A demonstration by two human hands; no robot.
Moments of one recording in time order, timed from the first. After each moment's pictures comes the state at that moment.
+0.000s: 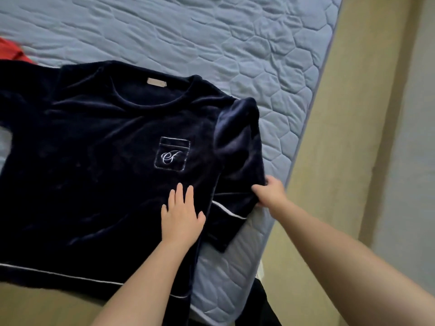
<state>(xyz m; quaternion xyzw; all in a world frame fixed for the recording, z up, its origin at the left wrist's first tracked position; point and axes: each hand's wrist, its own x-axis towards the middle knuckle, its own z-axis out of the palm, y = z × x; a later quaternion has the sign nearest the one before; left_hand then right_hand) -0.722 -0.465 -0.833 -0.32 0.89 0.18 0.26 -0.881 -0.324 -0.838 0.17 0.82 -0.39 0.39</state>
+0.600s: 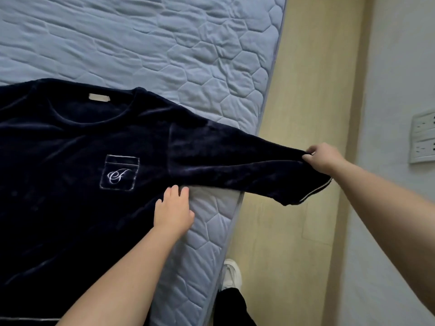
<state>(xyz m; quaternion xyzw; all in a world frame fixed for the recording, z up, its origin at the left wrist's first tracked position) -0.824 -0.410 -0.848 -0.21 0.92 0.10 0.31 -1.079 -0.156 -0.819 0.01 0.94 -0.07 0.33</state>
